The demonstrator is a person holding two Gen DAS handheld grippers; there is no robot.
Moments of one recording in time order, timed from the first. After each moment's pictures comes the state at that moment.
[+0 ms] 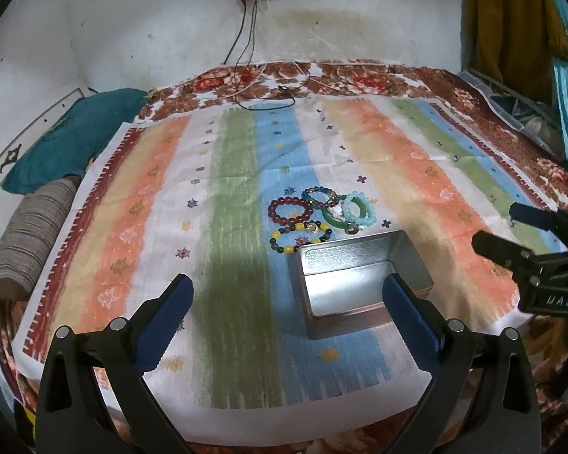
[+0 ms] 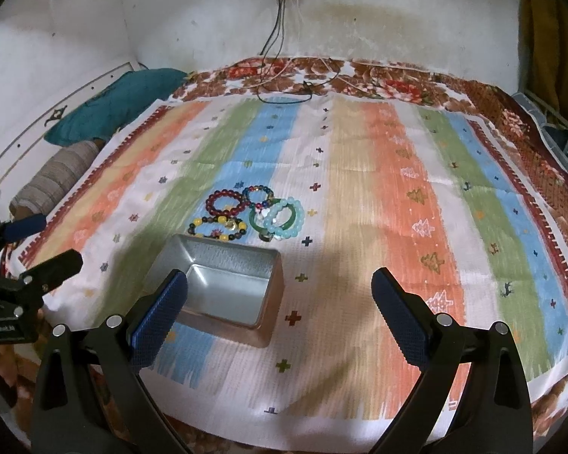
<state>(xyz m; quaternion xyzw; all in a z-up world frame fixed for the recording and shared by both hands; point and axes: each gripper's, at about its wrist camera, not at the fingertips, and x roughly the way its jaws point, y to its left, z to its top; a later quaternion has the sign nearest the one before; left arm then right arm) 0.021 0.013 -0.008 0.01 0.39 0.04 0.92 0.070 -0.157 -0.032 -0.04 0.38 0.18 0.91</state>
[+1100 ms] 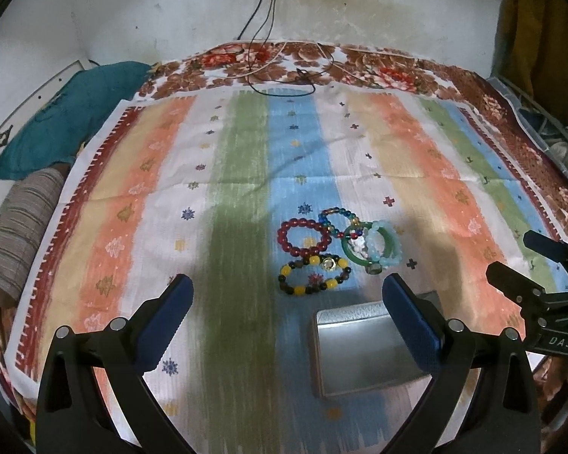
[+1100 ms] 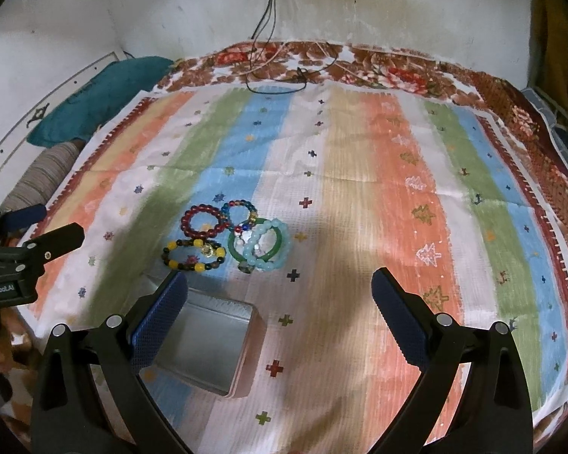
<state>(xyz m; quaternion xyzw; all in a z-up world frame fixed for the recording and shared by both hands) 0.121 0.038 -0.006 -0.03 0.44 0.06 0.89 0.151 -0.140 -0.033 -0.05 0.42 0.17 0.89</state>
